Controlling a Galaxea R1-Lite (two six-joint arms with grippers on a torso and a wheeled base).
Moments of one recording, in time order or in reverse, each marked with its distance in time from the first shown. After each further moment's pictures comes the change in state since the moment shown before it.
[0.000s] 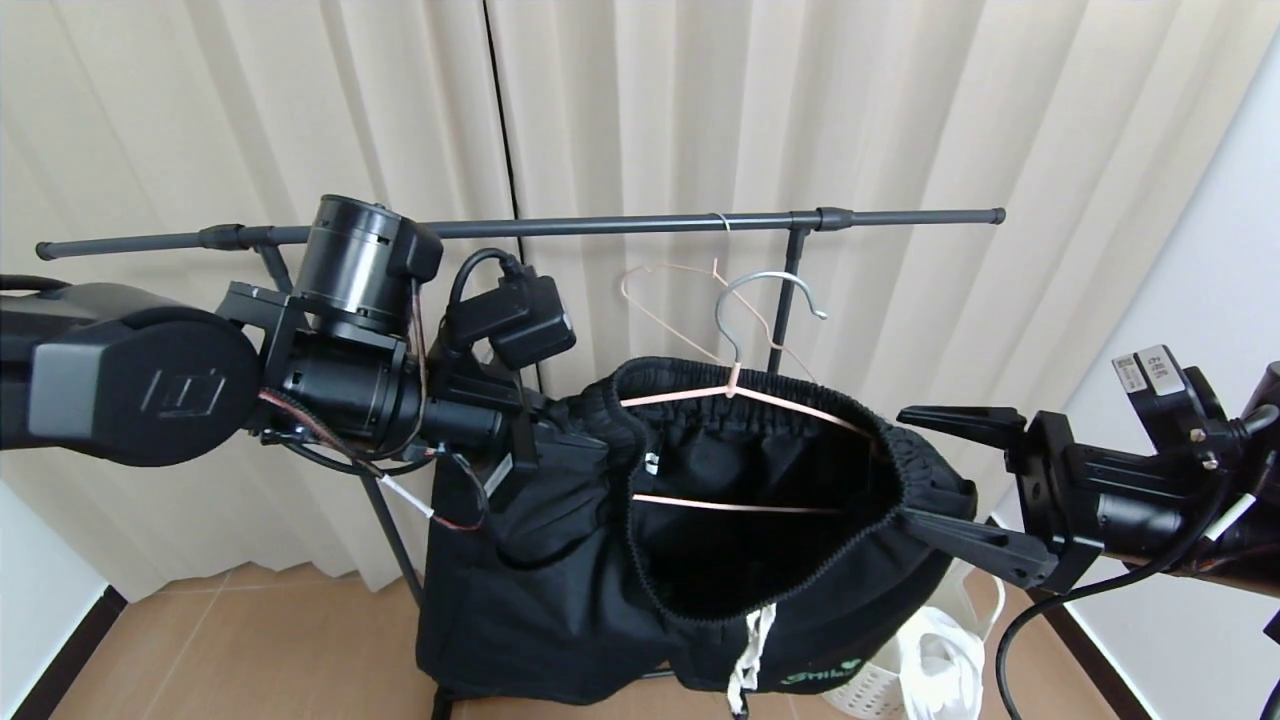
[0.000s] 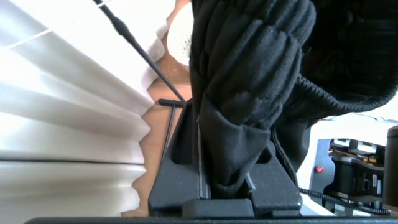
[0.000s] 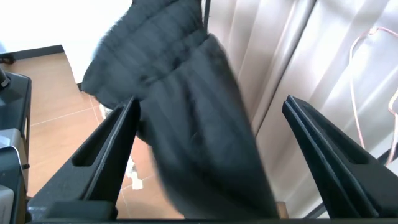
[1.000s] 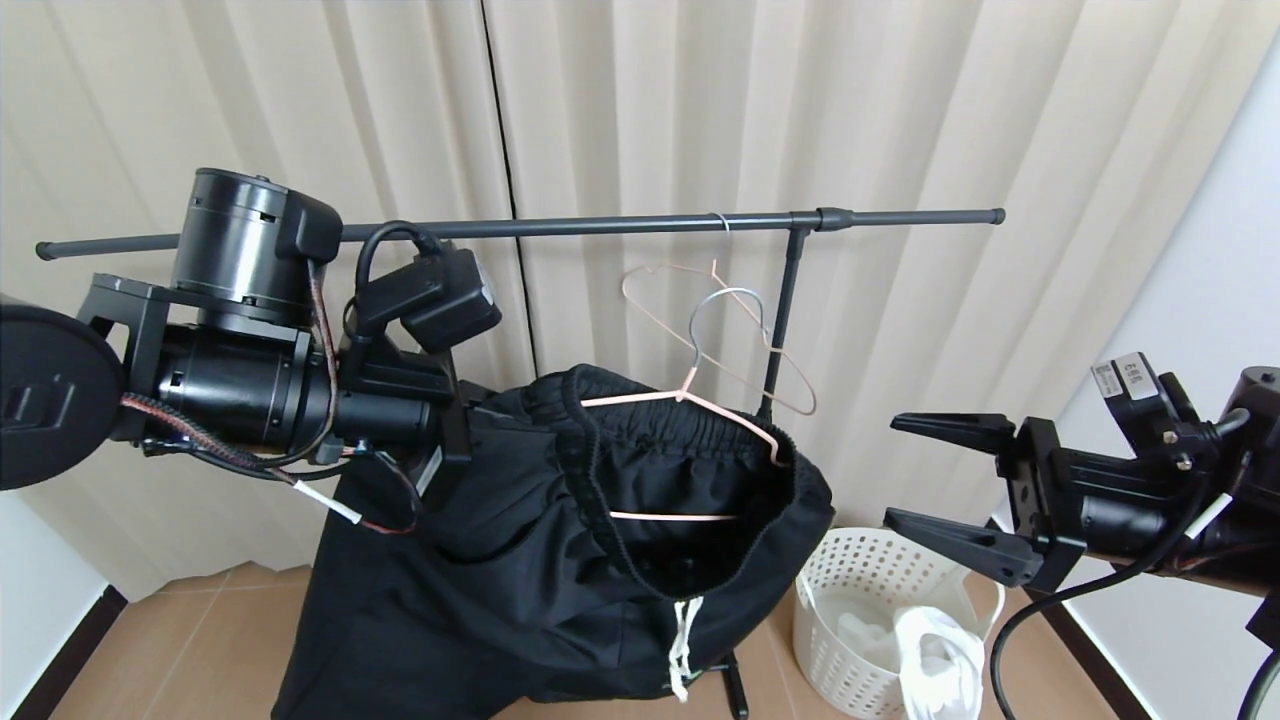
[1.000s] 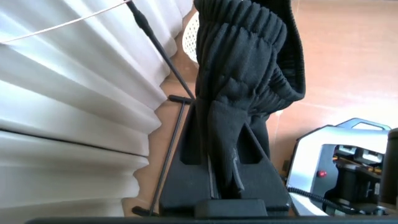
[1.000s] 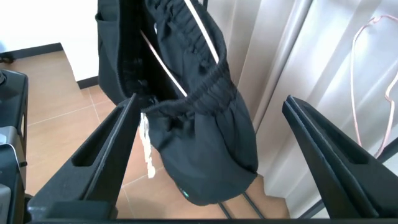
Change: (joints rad) left arm 0.065 -0.125 0.082 -0.003 -0.005 -0.039; right arm -0.008 0.038 -0.004 0.000 -0.002 -0.007
